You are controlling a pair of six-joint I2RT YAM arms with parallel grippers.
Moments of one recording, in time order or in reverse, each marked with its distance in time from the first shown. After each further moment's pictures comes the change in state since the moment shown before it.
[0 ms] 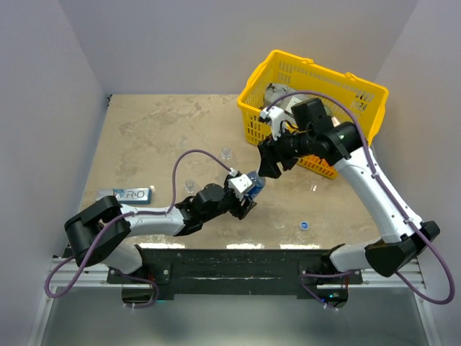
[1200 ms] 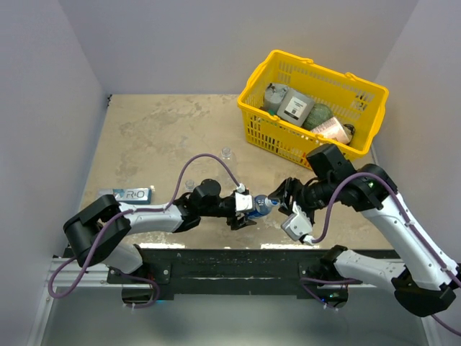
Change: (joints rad) left arm 0.077 0.000 -0.006 -0.042 0.577 0.312; right arm 0.135 -0.337 -0.190 -0.276 -0.232 -1.698
